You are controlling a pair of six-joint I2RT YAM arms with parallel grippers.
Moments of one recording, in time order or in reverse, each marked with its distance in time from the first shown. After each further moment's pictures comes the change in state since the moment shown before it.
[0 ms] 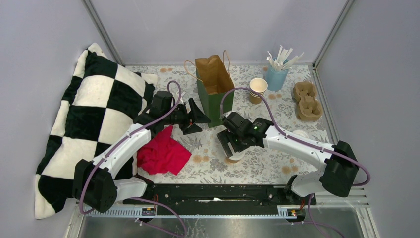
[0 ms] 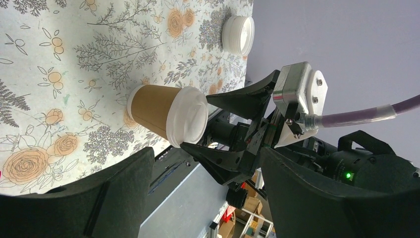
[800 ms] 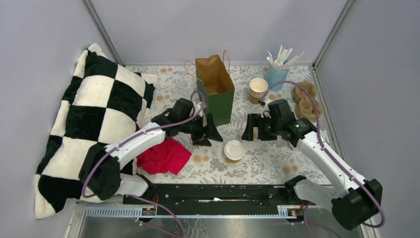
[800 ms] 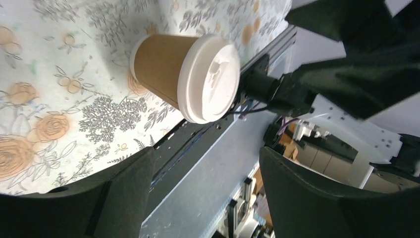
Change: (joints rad) left arm -0.184 0.094 0.011 -0.057 -0.024 0.117; right arm -0.401 -0.308 -0.109 0.063 -0.318 0.018
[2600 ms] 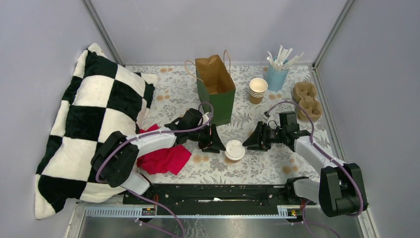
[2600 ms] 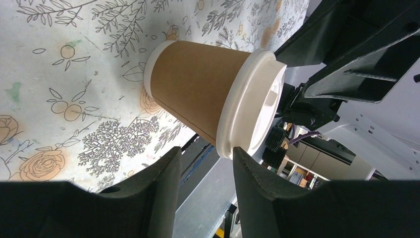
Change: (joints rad) left arm -0.098 0.194 -0.140 0.313 0.002 -0.094; right arm -0.380 0.098 -0.435 0.472 -0.735 0.172
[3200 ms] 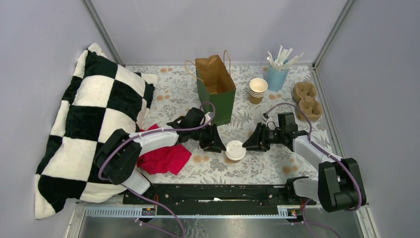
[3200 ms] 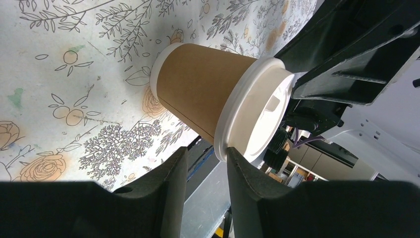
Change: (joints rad) left arm -0.010 0.034 0.035 -0.031 -0.014 0.002; right arm 0.010 0.046 -0.008 0.031 0.001 0.007
